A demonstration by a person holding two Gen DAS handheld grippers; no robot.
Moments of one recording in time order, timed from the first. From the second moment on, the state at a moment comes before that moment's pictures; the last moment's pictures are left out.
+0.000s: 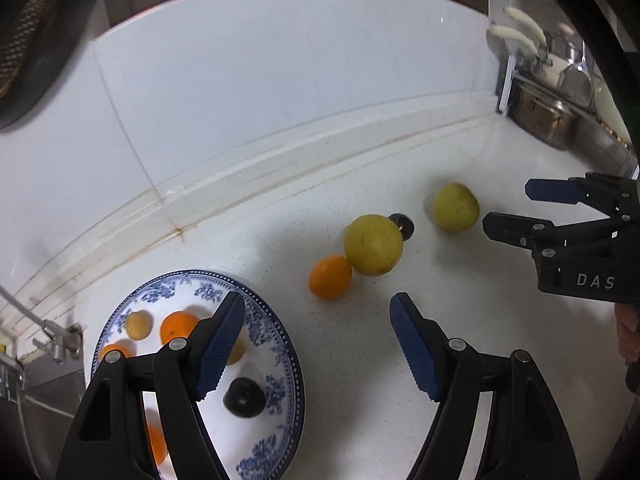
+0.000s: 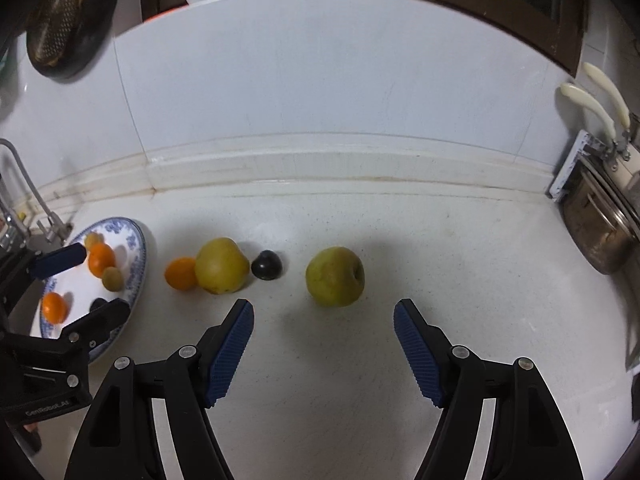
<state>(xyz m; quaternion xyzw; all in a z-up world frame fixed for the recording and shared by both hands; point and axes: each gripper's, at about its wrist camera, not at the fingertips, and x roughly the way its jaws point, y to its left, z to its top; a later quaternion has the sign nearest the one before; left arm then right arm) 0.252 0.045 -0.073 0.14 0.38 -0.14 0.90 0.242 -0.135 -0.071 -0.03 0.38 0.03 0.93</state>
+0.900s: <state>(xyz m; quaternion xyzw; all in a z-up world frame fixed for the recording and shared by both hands) 0.297 0.024 -0.111 0.19 0.42 -0.16 0.87 0.296 -0.145 -0.102 -0.02 0.43 0.04 0.90</state>
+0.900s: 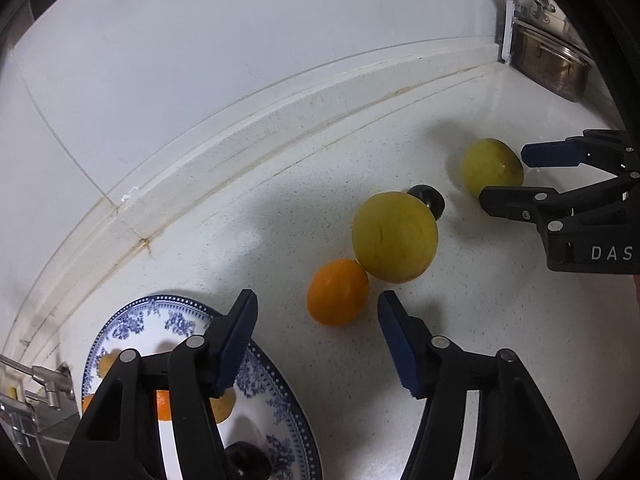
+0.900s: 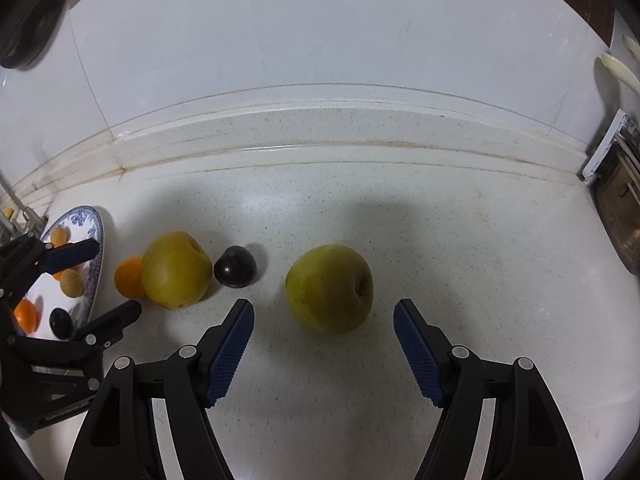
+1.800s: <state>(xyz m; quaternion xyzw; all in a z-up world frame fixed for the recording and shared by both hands) 0.275 0.032 -0.097 0.14 0.42 -0.15 0.89 0.279 -0.151 -0.106 -0.01 0.39 0.06 0.92</state>
